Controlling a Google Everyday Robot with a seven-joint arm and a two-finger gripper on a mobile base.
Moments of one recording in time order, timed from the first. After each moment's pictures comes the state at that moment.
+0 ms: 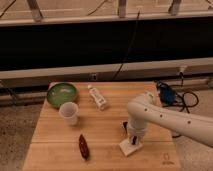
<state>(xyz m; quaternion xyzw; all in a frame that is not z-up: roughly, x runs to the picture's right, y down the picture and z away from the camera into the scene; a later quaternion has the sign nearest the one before) 0.151 0.268 0.731 -0.33 -0.26 -0.55 0.72</state>
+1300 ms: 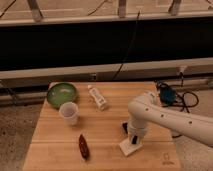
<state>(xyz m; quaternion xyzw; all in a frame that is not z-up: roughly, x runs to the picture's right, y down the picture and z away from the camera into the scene) 0.154 0.265 0.730 -0.33 -0.26 -0.55 0.72</state>
